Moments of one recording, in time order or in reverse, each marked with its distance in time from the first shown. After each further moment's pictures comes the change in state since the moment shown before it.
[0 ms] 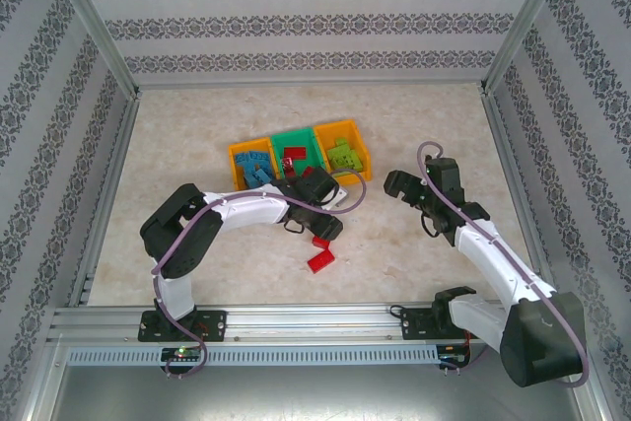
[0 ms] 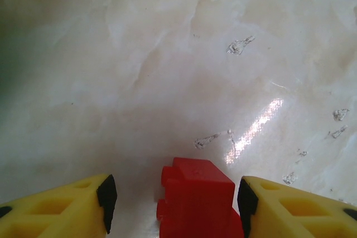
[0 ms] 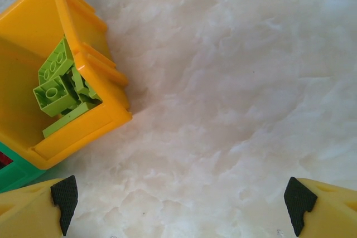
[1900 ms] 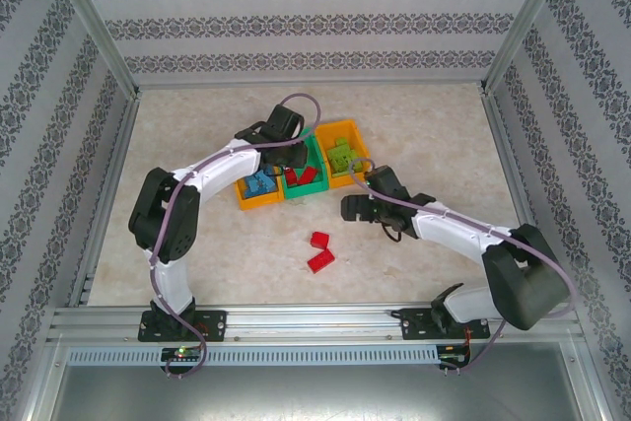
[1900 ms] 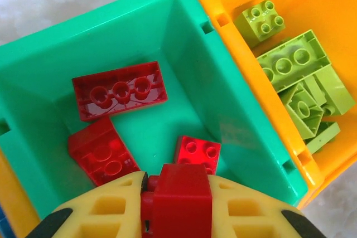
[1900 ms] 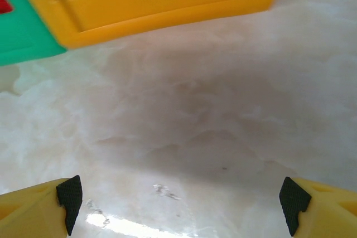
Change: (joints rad) left arm 0.314 0.030 0.281 -0.068 -0.139 -0.242; right arm 0.396 0.336 0.083 0.044 0.080 -0.068
